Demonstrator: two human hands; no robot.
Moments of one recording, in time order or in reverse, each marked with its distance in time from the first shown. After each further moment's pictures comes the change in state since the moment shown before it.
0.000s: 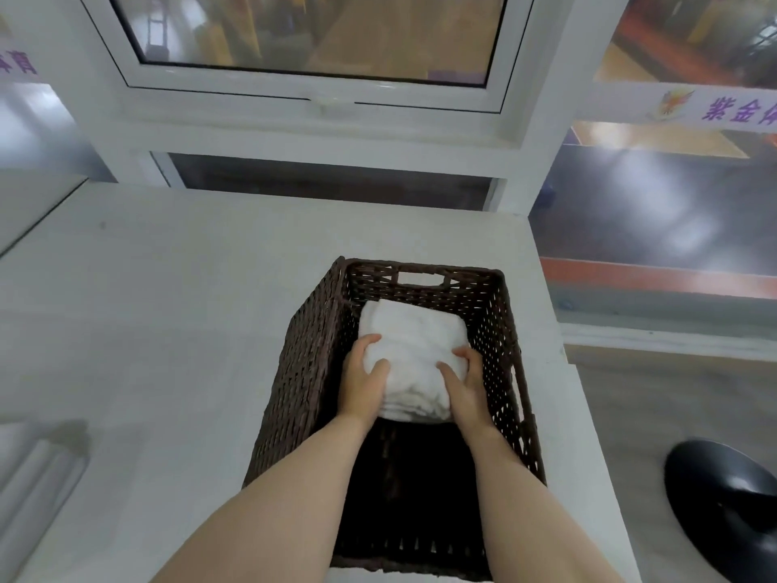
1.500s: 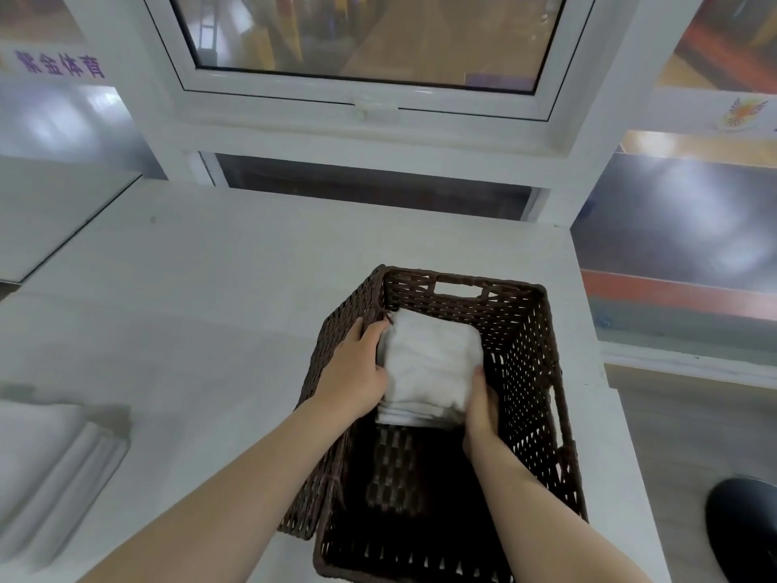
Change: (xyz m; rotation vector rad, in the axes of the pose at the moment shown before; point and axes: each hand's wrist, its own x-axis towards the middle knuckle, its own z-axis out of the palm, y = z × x) left_hand 0.015 0.041 -0.068 0.862 -0.106 0.185; right_hand 0.010 0.008 0.045 0.254 0.263 0.464
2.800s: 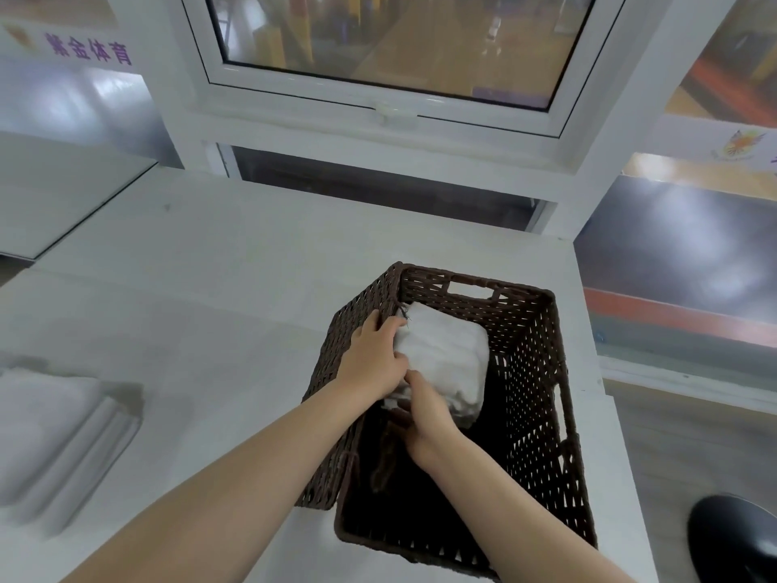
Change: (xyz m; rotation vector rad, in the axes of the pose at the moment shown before) left_hand -0.002 0.005 -0.004 -0.072 0.016 0.001; right_hand -0.116 -0.005 0.049 -0.102 -0.434 0.172
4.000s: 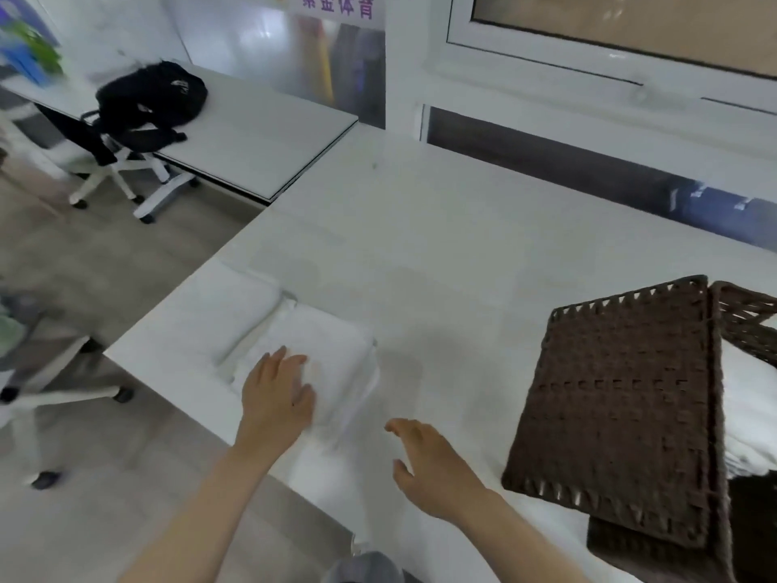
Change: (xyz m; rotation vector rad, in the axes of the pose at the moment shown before) left_hand -0.205 -0.421 -0.211 0.078 0.340 -0.398; right_hand -0.032 0.214 0.259 -1.607 -0.575 -0.589
